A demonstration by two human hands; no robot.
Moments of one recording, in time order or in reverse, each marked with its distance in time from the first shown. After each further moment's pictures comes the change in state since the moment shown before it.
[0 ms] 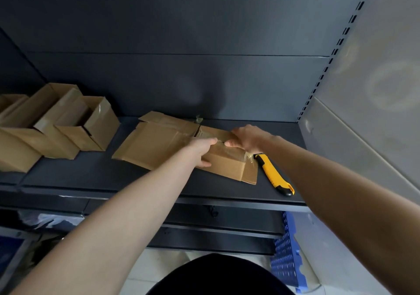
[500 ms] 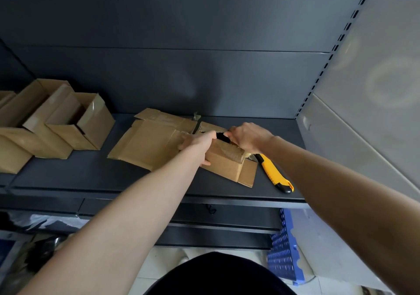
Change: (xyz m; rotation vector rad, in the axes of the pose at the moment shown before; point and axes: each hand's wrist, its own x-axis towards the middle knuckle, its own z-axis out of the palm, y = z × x) left_hand 0.039 -0.005 0.003 -0.034 0.157 -0.006; right_hand -0.002 -0.010 0.001 -0.121 0.091 -0.016
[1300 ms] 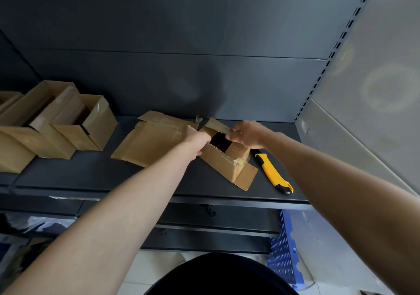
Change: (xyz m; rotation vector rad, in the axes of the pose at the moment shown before) left_hand -0.020 0.011 -0.022 0.071 -0.088 0.219; right_hand -0.001 0.000 -0.013 0.255 -0.071 0.187
